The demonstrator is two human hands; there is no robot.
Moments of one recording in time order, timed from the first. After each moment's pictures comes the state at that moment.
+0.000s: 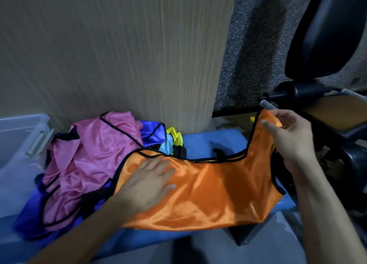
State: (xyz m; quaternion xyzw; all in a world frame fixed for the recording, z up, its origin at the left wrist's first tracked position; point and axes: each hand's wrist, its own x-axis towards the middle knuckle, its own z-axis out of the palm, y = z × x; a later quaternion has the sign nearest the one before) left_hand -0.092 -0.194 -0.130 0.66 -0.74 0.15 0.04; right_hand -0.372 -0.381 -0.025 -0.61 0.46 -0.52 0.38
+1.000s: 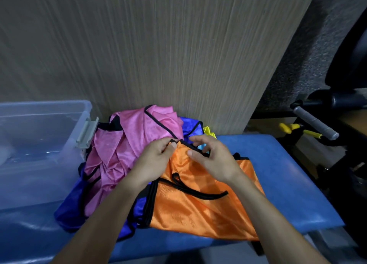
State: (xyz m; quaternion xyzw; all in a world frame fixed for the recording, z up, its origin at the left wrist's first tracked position) left_hand 0.005 -0.179 -0.121 0.68 -0.47 -0.24 0.50; right_hand -0.164 -0.292 -0.100 -0.84 0.28 -0.25 0.38
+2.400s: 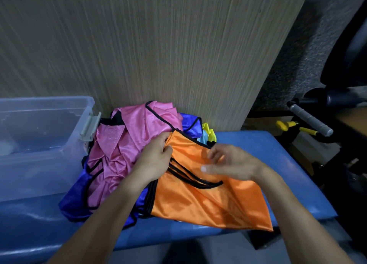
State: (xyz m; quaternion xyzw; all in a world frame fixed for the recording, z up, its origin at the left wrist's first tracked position) left_hand -0.002 -0.168 -0.126 0.73 -0.46 -0.21 0.47; right_hand -0.215 -0.310 -0.085 -0.88 0.32 -0.03 0.35
